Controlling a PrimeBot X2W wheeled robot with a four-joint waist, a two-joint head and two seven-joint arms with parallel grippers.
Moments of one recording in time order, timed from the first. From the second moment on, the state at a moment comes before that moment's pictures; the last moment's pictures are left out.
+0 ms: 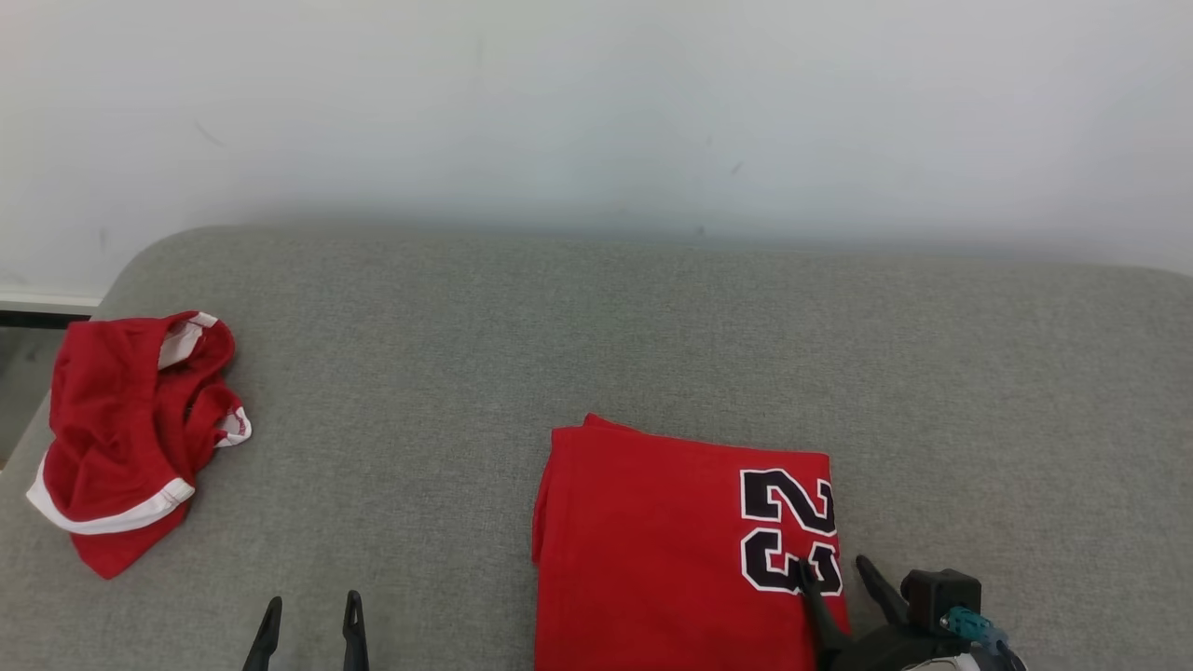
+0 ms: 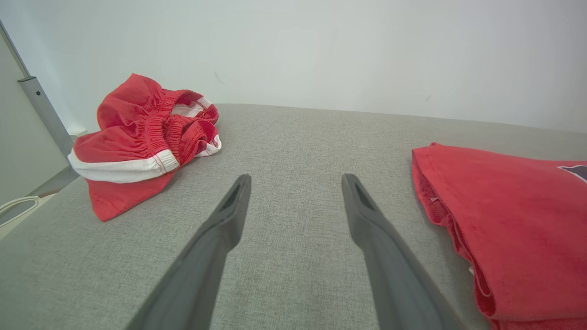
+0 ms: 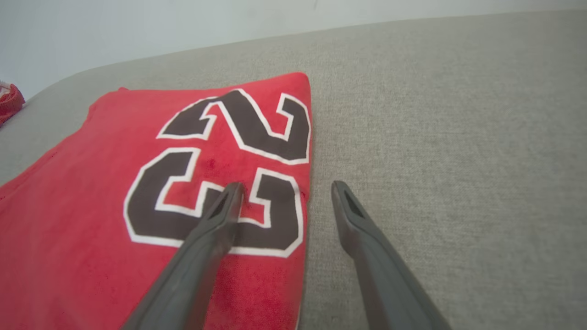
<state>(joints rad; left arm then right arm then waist) 0.10 0.05 -0.02 0.18 -0.11 -0.03 -0.26 -0.27 -0.05 0.14 0.82 0.26 0.13 -0.26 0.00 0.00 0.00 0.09</state>
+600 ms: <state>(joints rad) 0.10 0.05 -0.02 0.18 -0.11 -0.03 -0.26 -0.38 -0.06 0.34 1.08 0.57 0.13 -0.27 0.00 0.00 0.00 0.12</state>
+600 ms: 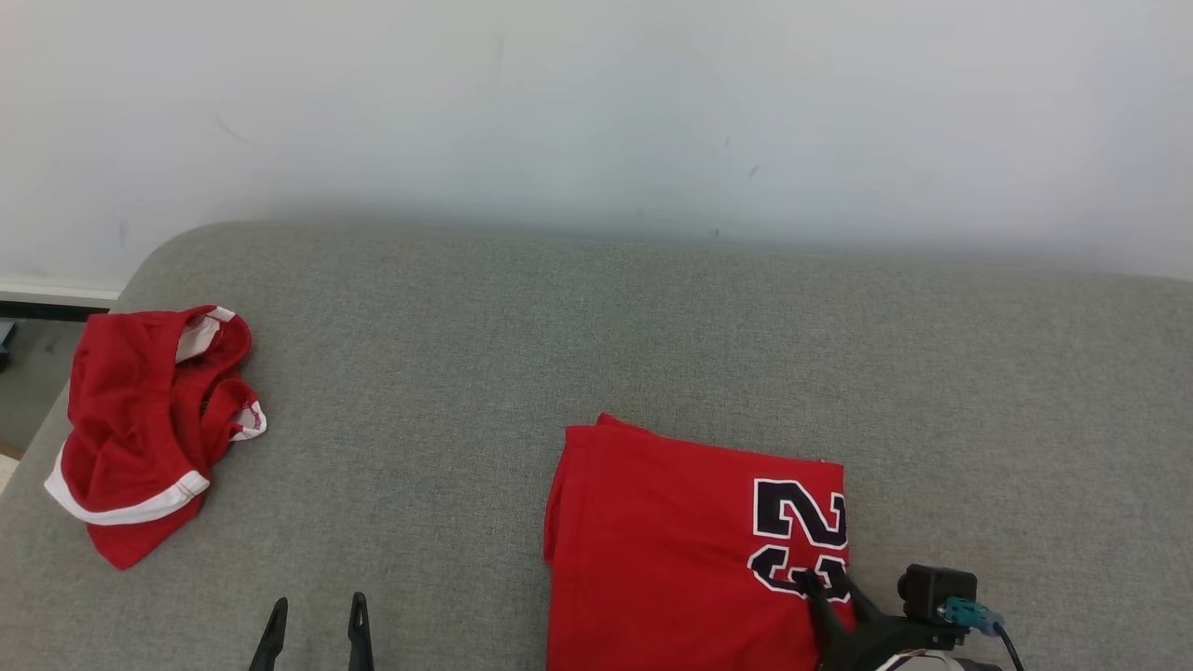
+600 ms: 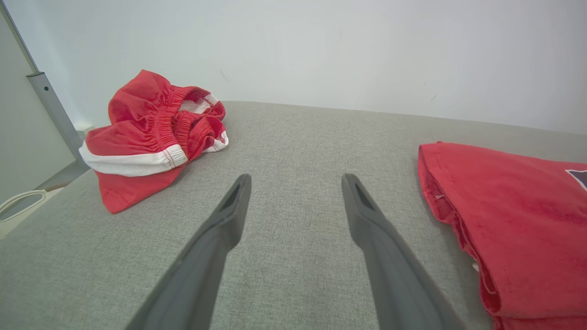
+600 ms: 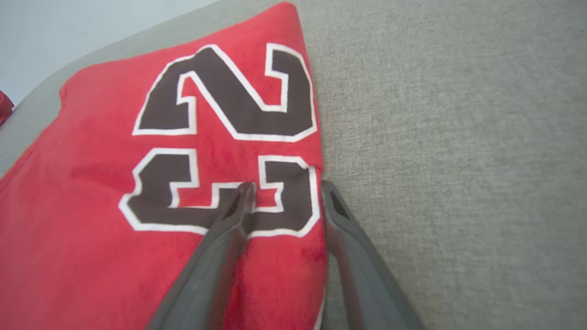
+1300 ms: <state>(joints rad) 0.05 0.05 0.02 0.16 -0.13 -0.03 -0.26 -0.61 -0.31 0.30 0.88 0.39 0.13 -0.26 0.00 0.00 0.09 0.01</state>
